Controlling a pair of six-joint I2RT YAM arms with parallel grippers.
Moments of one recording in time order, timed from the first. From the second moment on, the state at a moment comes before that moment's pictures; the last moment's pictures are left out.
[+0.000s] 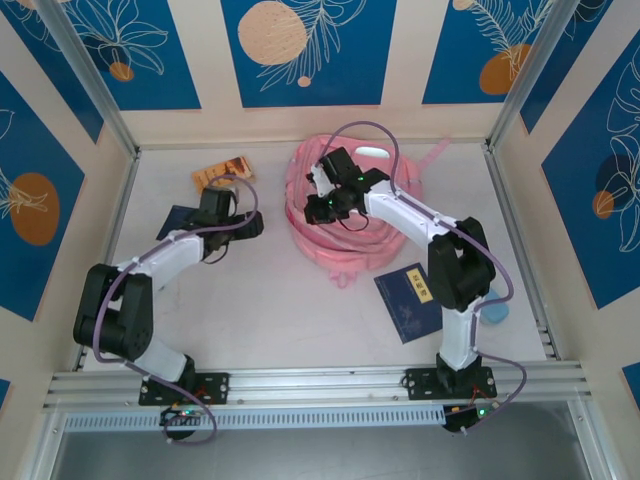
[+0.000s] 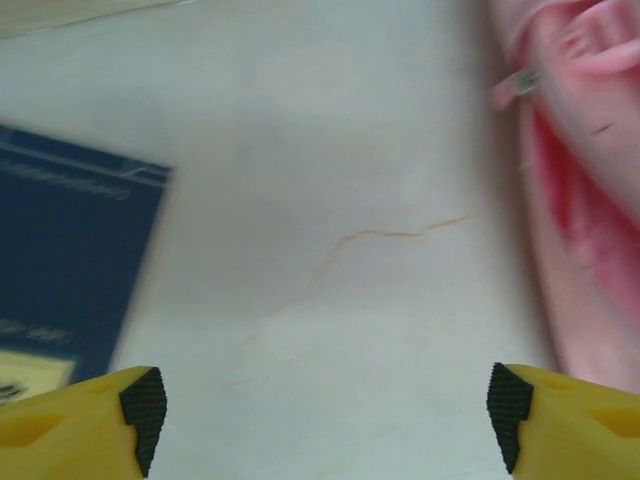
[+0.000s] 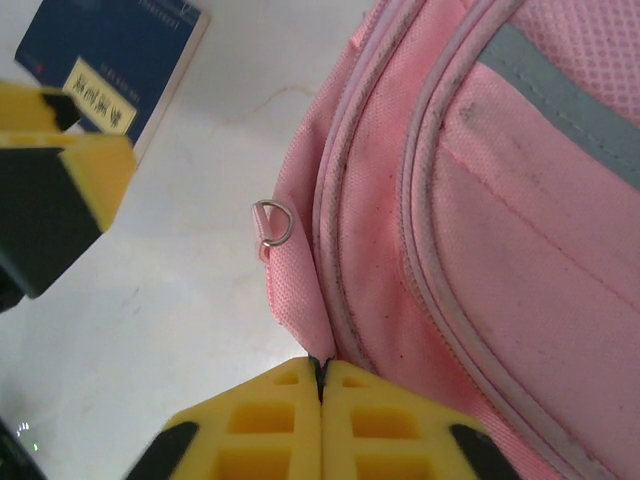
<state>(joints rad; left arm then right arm) -0.26 1.54 0.92 -0.22 -0.01 -0.37 0.58 1.94 1.64 -0.70 -0.34 0.34</state>
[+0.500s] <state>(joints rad) -0.12 1.87 1.22 -0.47 -0.07 -0.39 0.58 1.70 1.42 -0.70 -0.35 0.45</state>
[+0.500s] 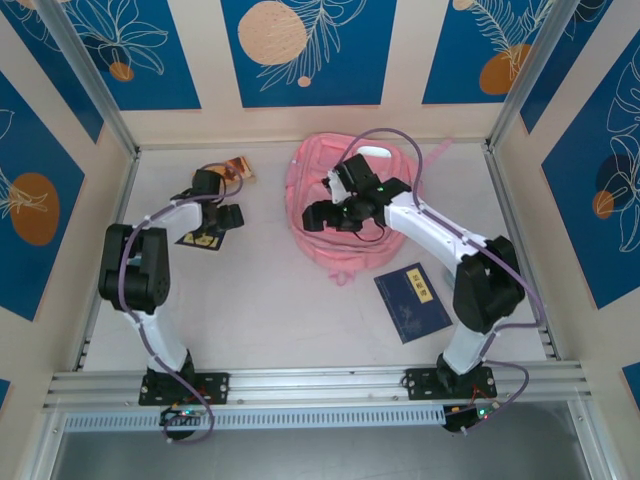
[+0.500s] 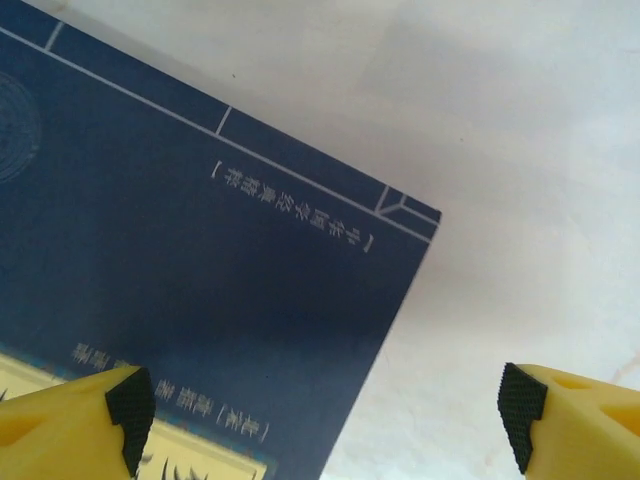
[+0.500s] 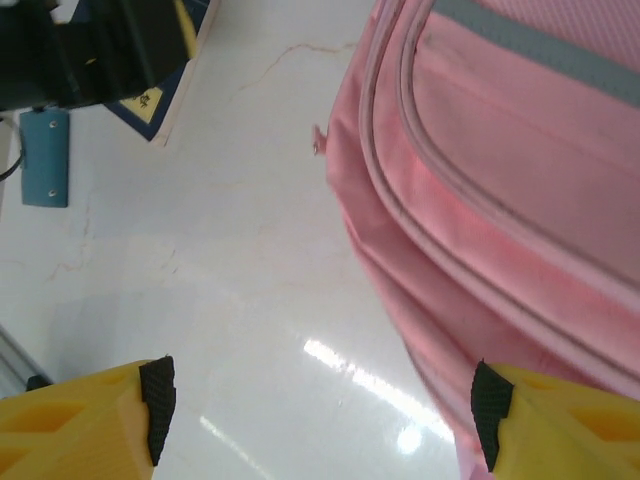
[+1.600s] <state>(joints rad) -0.51 1.48 0.76 -0.38 0.16 -0.79 0.58 1.46 1.08 -0.68 -0.28 0.60</state>
